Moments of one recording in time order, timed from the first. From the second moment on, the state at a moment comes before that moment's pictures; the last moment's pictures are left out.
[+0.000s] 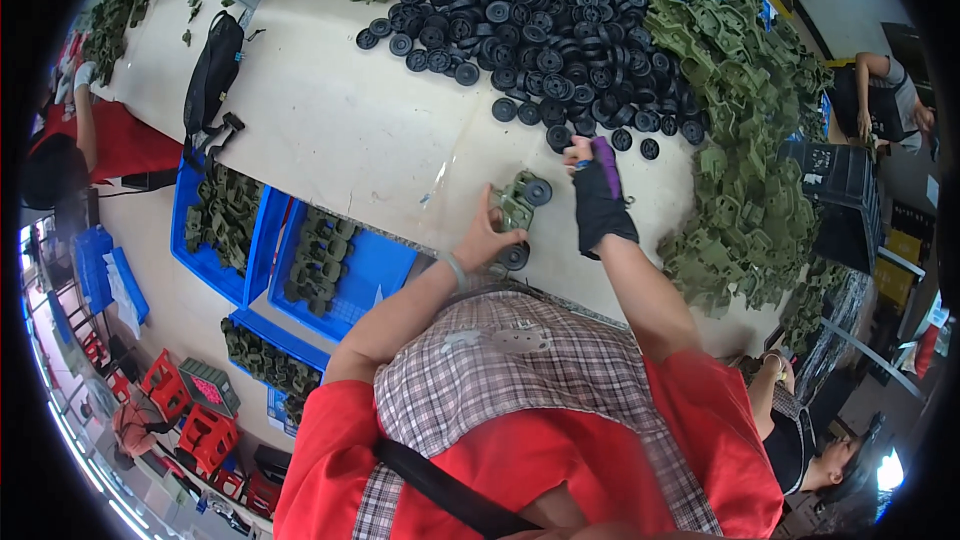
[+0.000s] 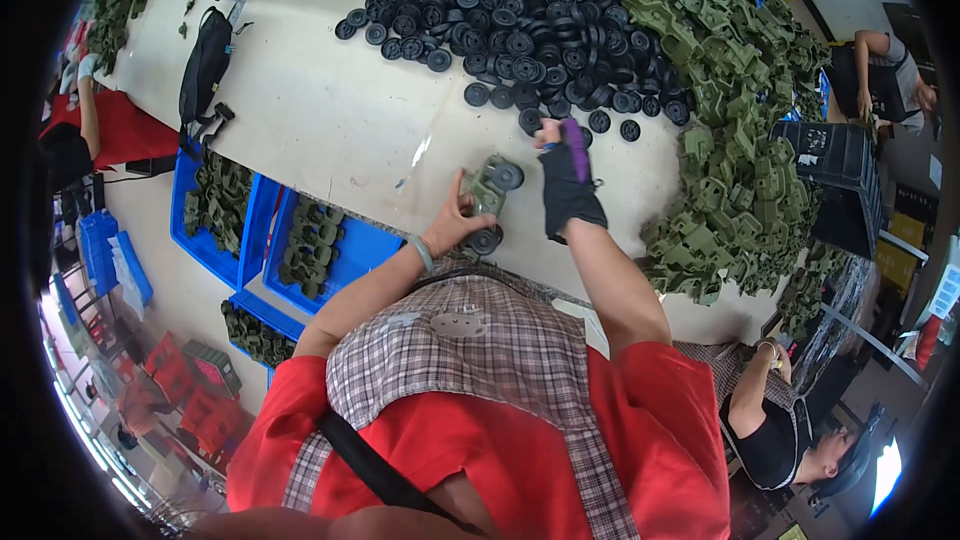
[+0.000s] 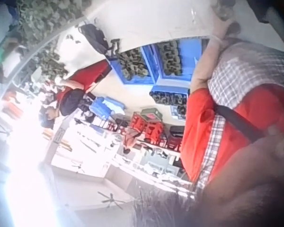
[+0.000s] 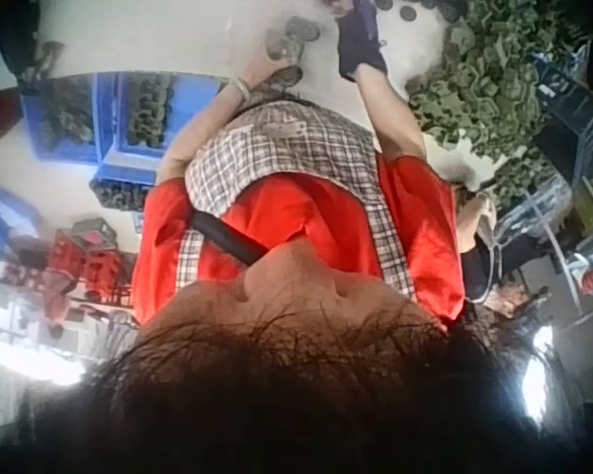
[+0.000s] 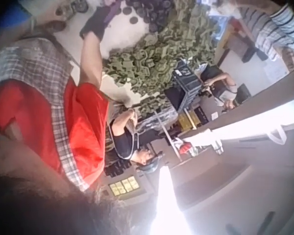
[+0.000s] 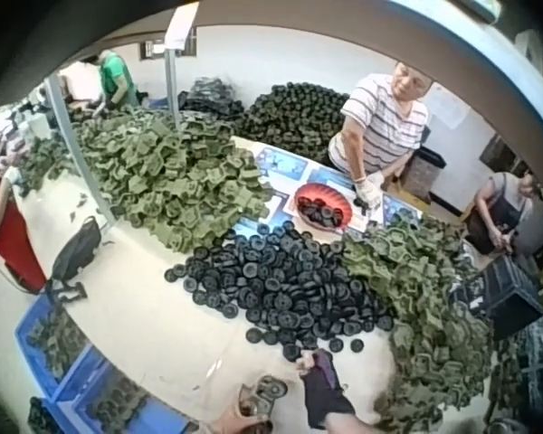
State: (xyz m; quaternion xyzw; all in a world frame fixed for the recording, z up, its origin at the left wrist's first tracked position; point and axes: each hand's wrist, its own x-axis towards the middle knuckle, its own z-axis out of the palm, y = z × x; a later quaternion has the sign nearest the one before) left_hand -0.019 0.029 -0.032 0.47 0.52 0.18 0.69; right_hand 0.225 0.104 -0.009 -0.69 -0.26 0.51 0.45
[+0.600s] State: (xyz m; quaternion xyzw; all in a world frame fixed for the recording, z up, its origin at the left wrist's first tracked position) left_hand -0.242 -0.050 0.032 0.07 0.38 0.54 0.75; right_hand 0.215 0.012 -0.003 -0.67 -0.52 0.49 0.20
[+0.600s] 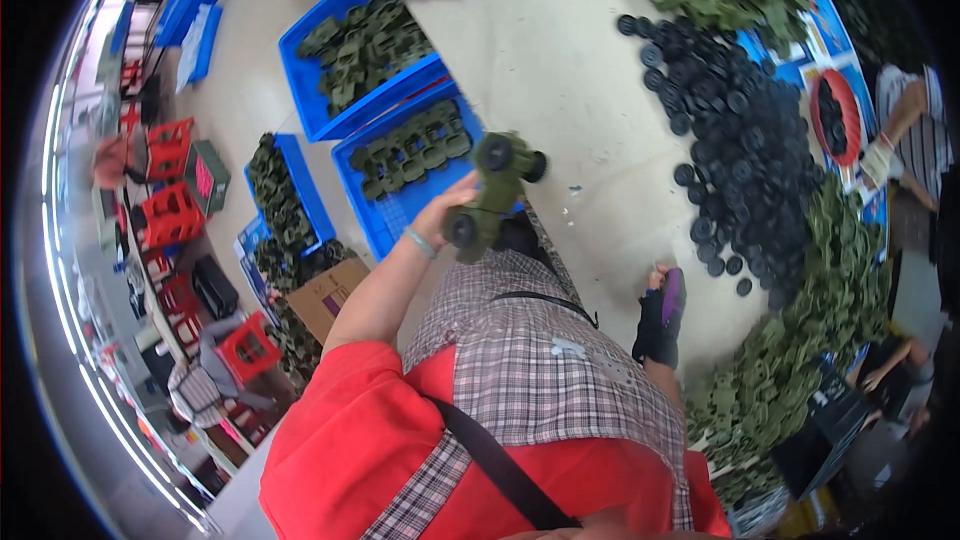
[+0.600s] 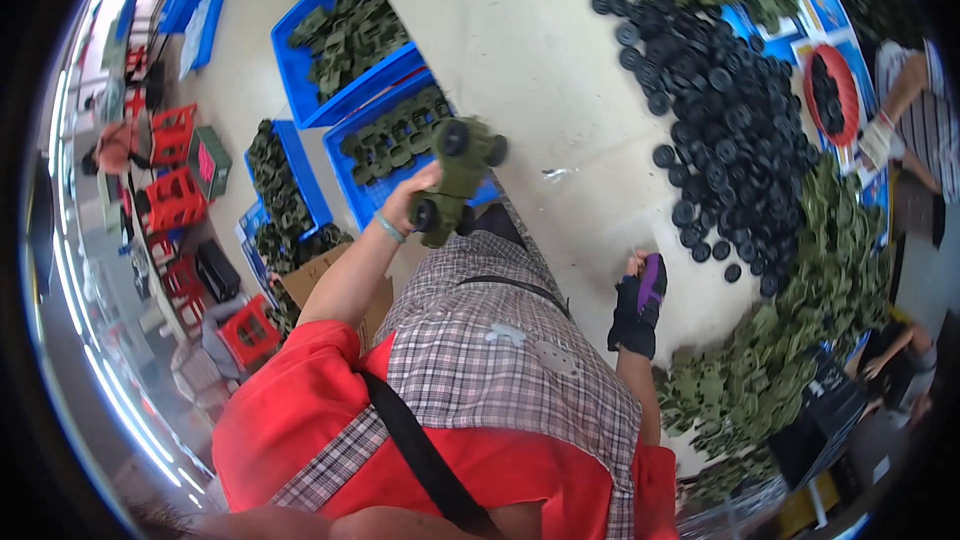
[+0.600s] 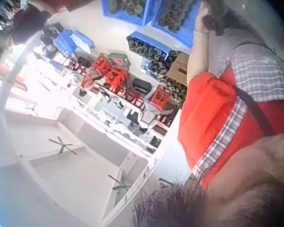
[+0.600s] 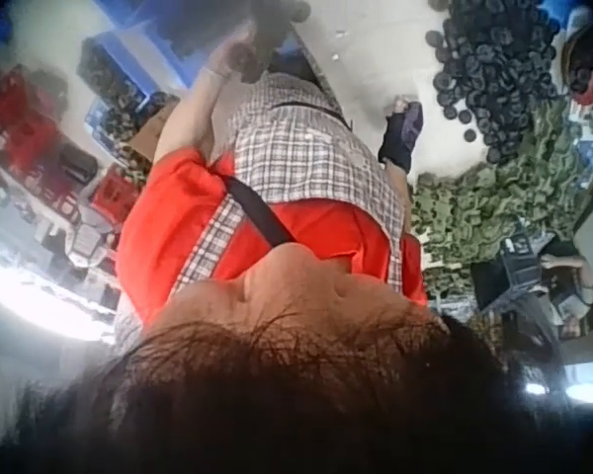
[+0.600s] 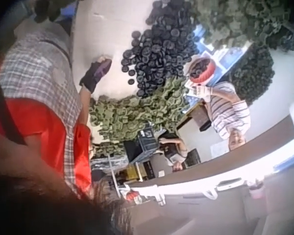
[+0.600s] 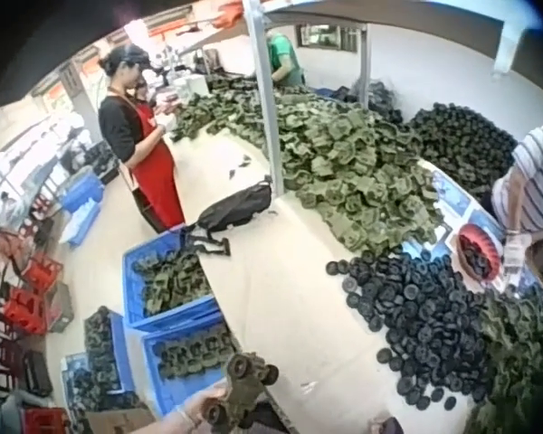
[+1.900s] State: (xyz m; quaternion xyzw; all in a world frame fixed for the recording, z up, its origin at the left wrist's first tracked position) left_hand -0.286 0.044 -0.323 0.49 0.84 0.07 0.23; right_hand 0.200 0.080 -0.091 -0.69 -0.44 0.54 0.19
